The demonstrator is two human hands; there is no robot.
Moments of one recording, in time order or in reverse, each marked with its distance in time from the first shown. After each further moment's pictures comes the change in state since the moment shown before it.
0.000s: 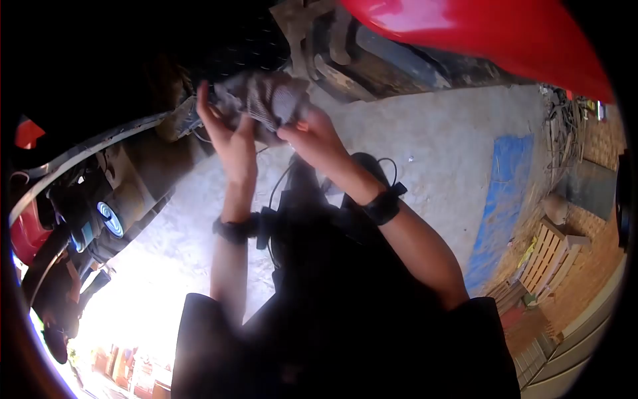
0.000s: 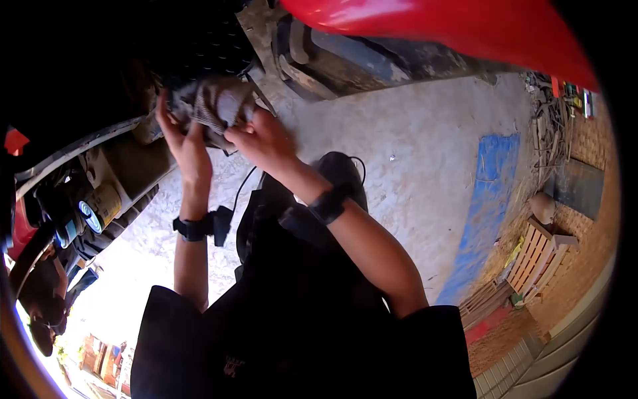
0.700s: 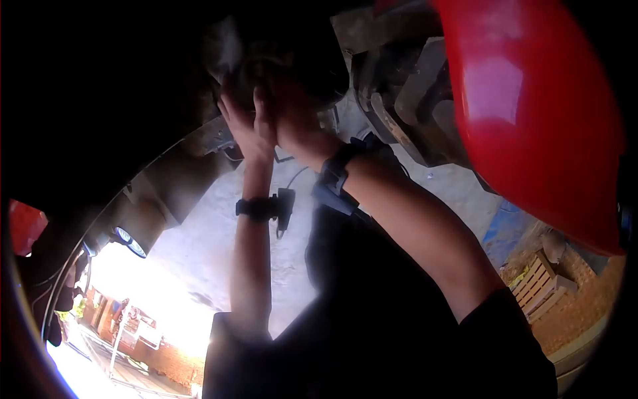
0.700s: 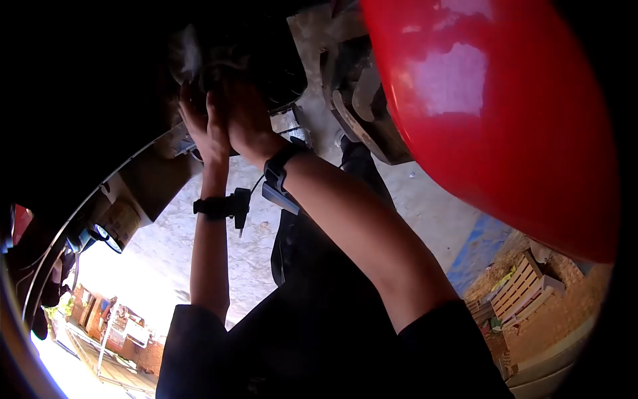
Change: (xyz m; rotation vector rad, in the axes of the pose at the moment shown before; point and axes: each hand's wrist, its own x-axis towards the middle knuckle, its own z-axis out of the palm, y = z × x) left_hand 0.125 -0.070 -0.024 0.677 0.234 0.136; right_hand 0.182 0.050 0.069 -0.899 -0.032 -0.399
